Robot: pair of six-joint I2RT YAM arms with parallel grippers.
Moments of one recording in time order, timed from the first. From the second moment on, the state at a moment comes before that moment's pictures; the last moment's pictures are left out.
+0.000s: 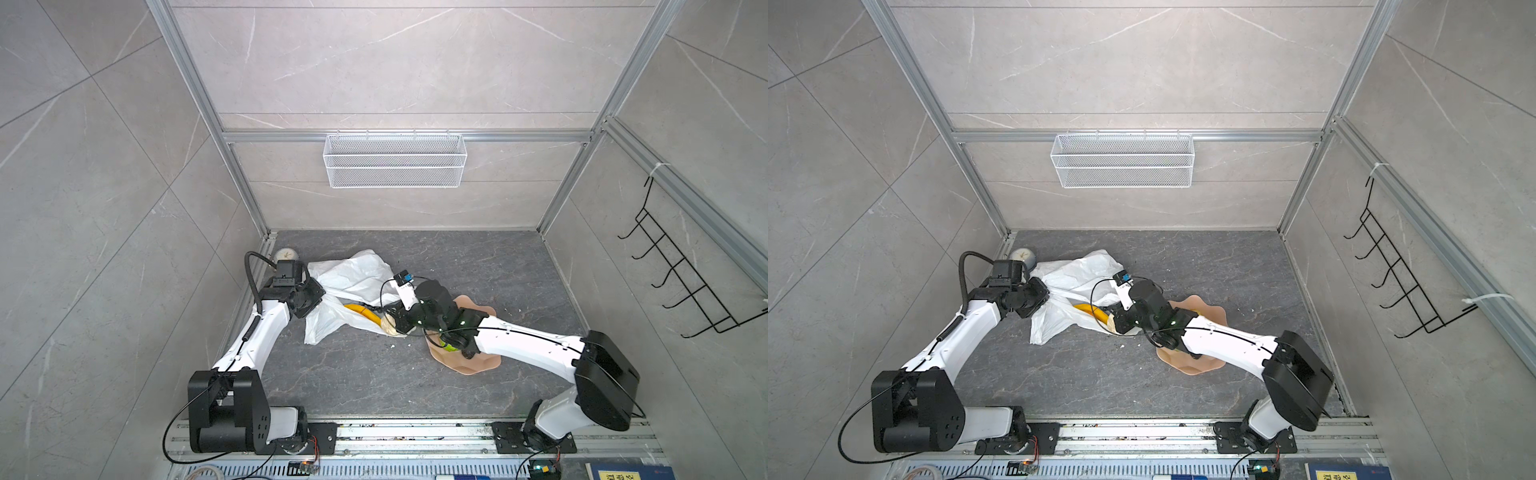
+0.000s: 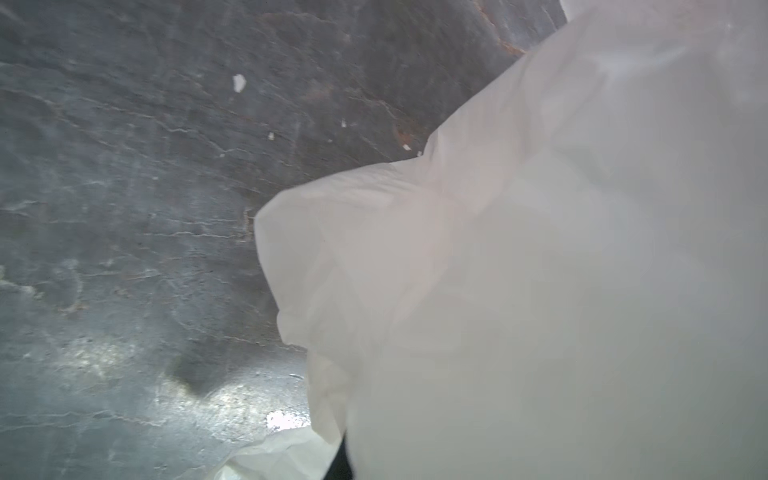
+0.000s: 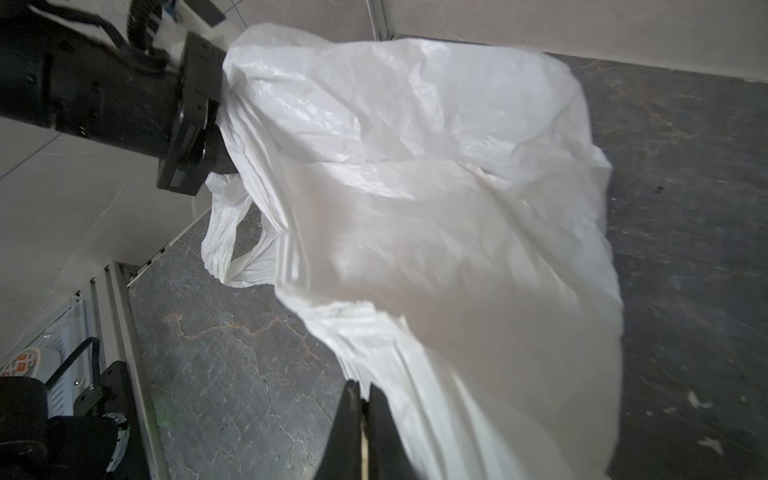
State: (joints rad) left arm -0.02 1.34 0.96 -0.58 0.15 -0.77; right arm 0.88 1.51 1.00 0.03 -0.08 0.29
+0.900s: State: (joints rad) left arm -0.02 1.15 0.81 -0.62 0.08 -0.81; right arm 0.67 0.94 0.79 -0.55 0.36 0.45
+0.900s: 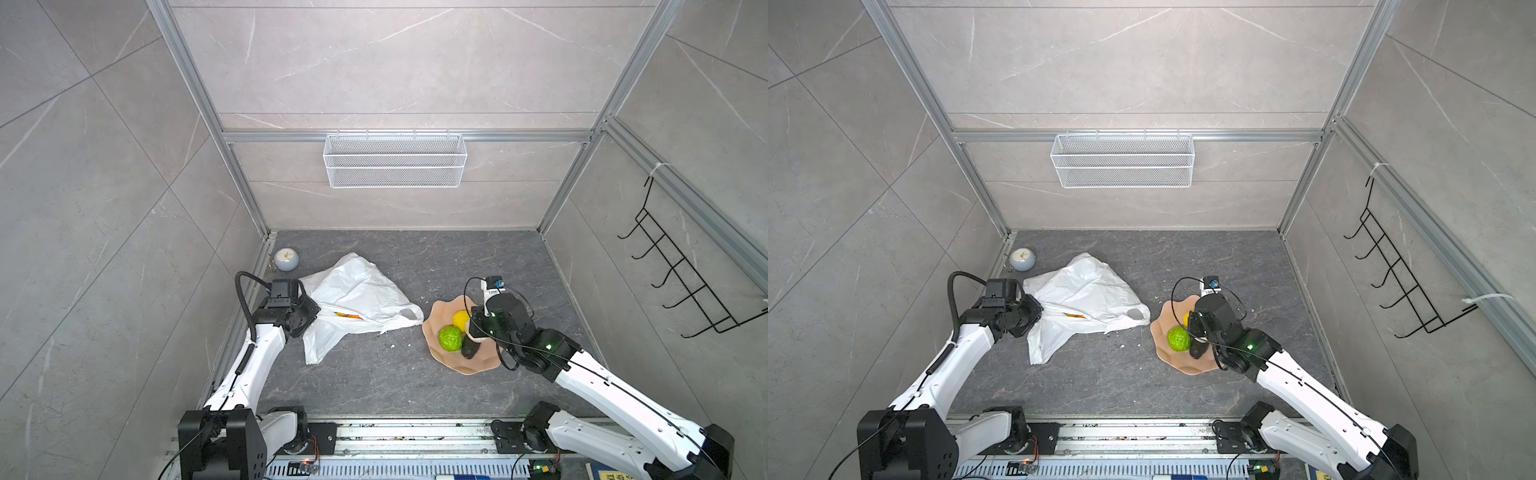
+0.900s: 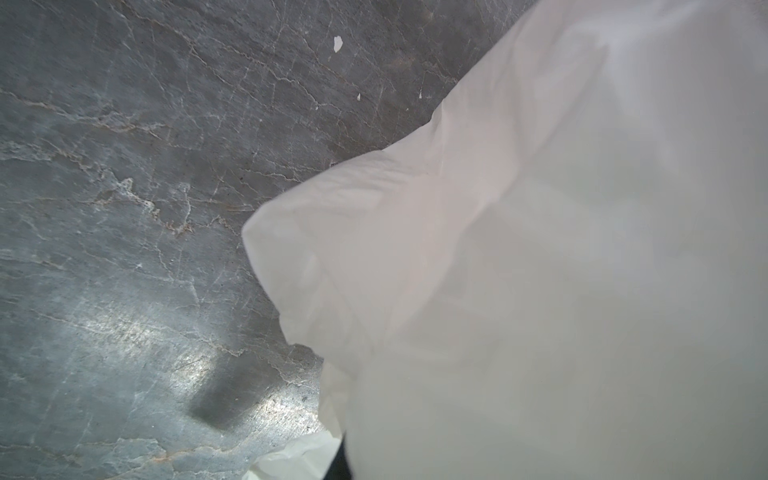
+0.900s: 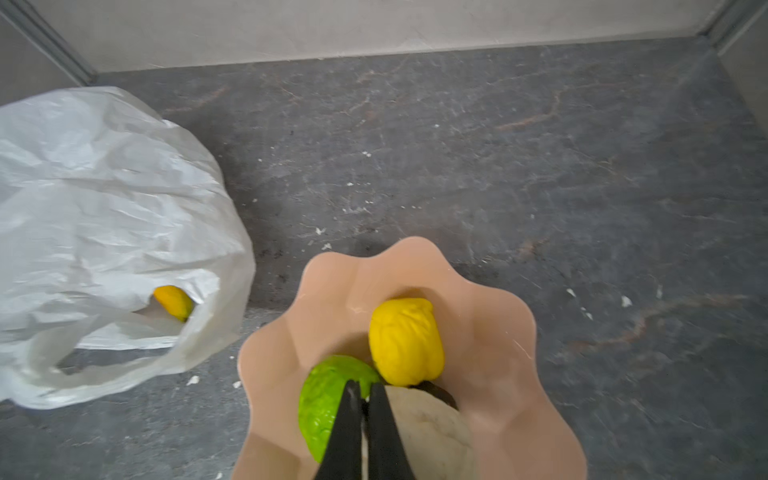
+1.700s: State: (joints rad) left arm -0.02 1.14 0.79 -0.62 0.12 -0.81; right arm 0.57 1.02 0.53 -0.12 0.51 0.43
